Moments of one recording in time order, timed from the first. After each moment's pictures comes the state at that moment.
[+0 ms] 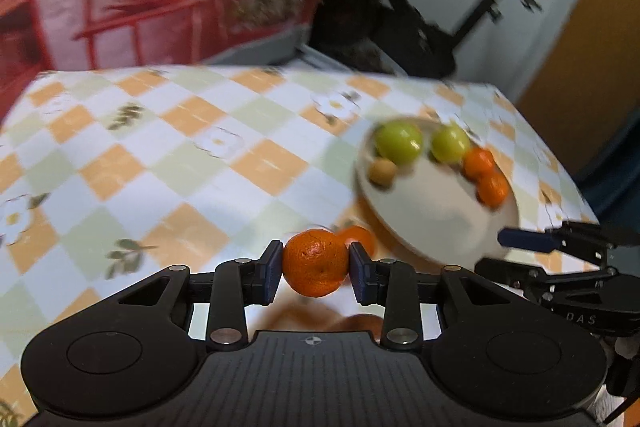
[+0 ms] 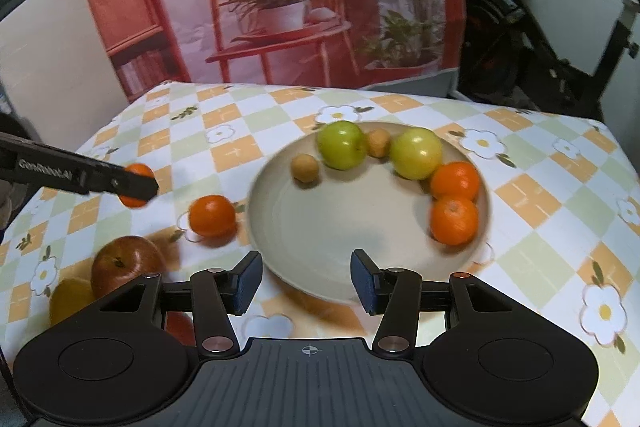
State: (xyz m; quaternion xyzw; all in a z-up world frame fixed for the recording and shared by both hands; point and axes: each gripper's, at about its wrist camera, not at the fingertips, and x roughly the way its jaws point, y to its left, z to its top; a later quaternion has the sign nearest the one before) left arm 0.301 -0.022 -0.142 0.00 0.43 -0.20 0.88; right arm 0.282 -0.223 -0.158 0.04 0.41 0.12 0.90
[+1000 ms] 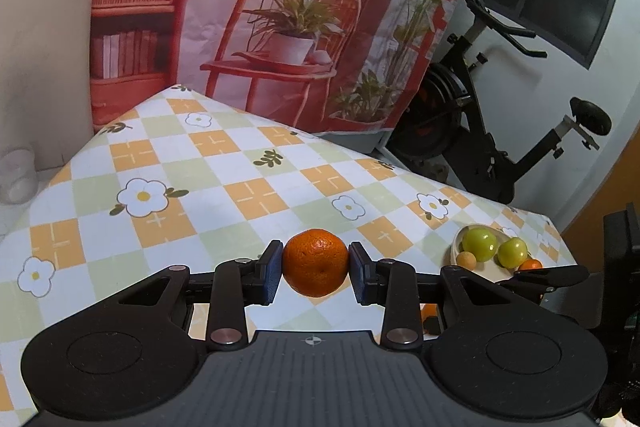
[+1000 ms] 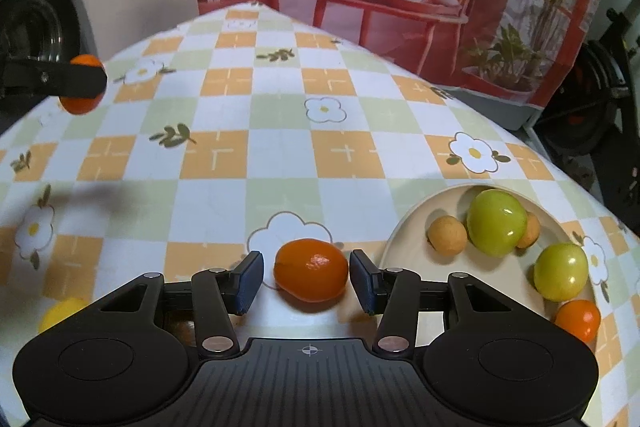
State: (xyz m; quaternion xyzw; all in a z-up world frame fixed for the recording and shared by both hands) left arm 0.260 0.073 -0.126 -0.12 0.32 -0.08 0.94; right arm 0.358 -0.098 -0.178 -0.13 0.46 0.21 0.85
